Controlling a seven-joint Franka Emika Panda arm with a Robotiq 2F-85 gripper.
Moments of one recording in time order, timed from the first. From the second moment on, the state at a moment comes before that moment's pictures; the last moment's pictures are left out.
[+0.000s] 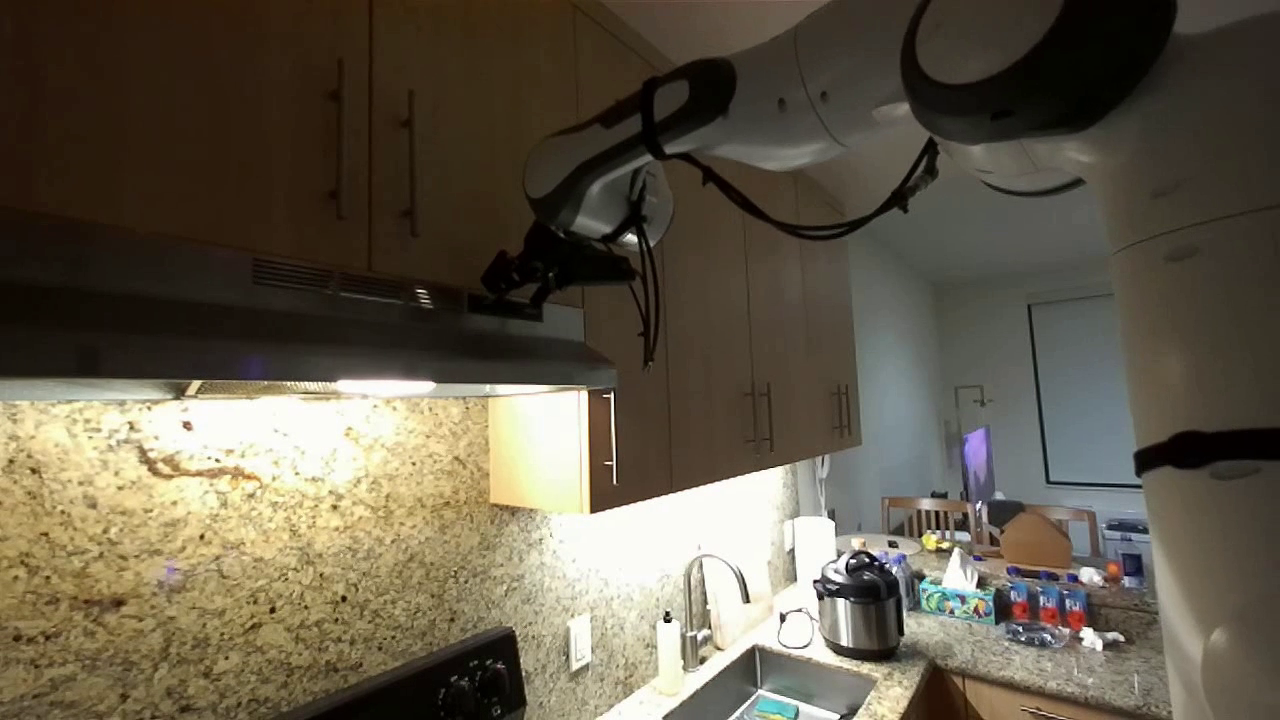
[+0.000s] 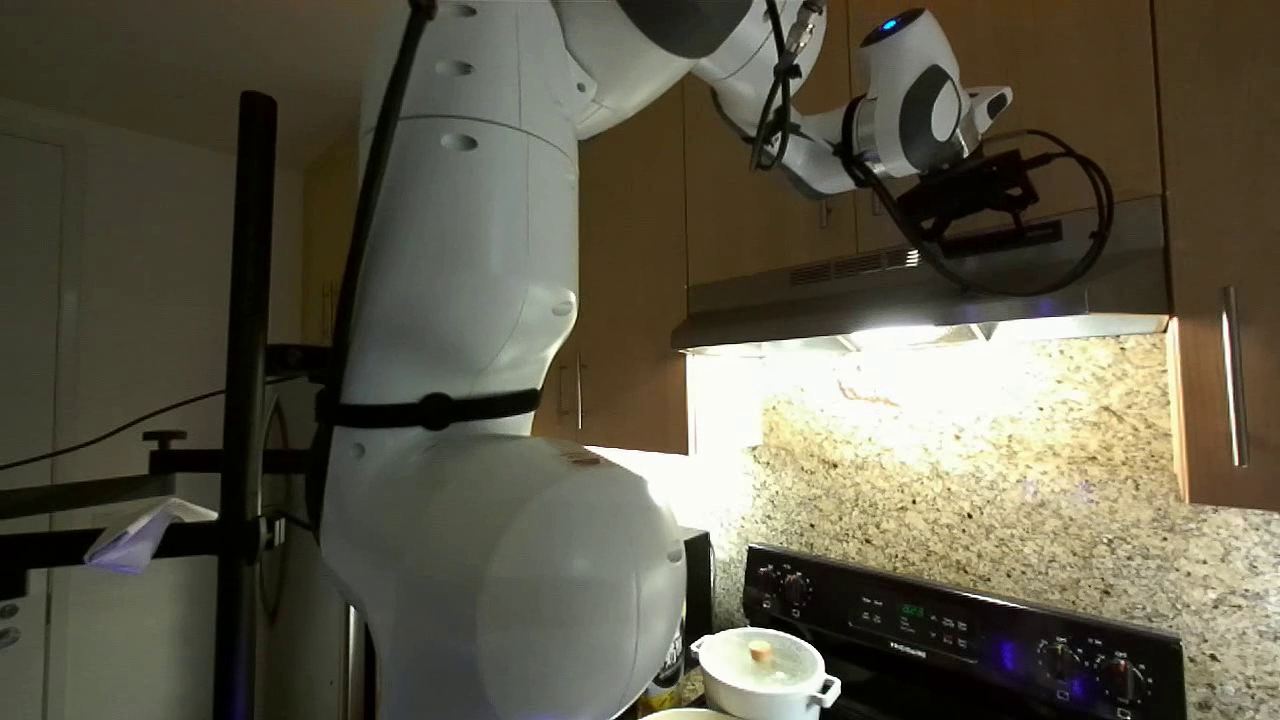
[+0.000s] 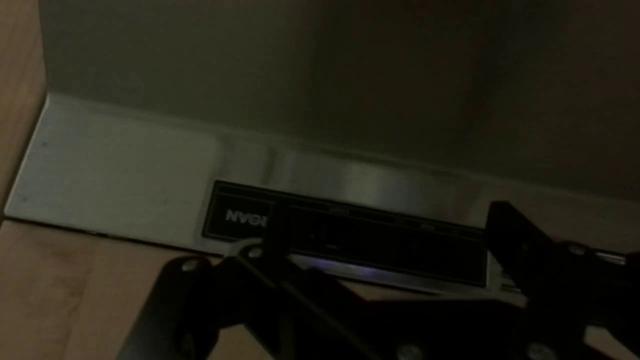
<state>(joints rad) 0.11 0.01 -0.07 -1.64 0.08 2.65 -0.30</state>
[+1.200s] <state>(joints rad) 0.05 0.12 -0.03 -1.47 0.08 2.53 -0.22</state>
